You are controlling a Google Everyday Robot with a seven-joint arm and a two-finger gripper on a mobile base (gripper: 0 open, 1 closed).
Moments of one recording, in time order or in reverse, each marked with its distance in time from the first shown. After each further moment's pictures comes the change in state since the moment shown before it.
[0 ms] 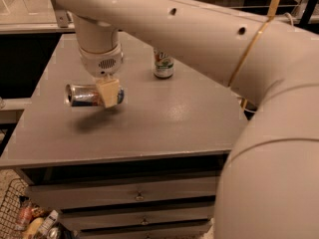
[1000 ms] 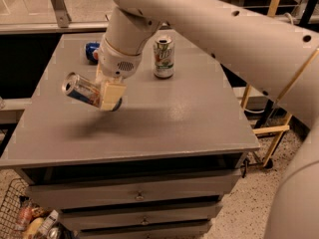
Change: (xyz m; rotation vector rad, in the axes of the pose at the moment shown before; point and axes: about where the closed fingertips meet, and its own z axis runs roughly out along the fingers) arm -0.009 0.018 -0.014 0.034 -0.383 0.145
